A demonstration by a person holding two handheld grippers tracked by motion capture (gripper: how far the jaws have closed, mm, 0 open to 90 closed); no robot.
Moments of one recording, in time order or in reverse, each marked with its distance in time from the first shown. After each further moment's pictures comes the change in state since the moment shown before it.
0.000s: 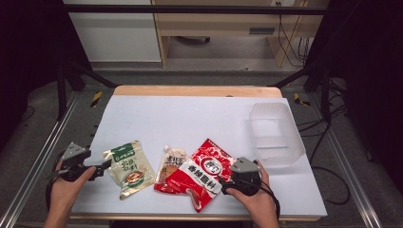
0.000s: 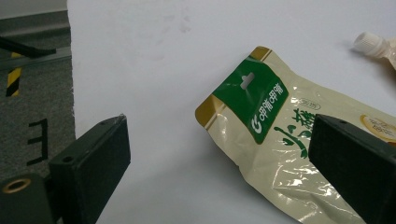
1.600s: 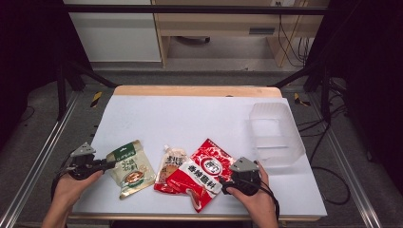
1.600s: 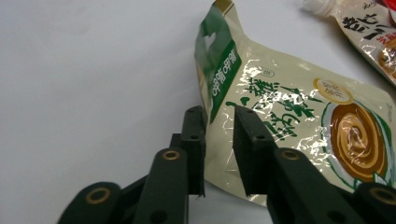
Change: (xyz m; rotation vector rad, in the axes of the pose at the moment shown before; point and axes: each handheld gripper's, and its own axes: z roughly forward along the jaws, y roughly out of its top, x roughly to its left) left arm -0.007 0.003 0.015 0.137 -0.190 0.059; right arm -0.001 -0.003 0.005 0.035 -0.008 0.011
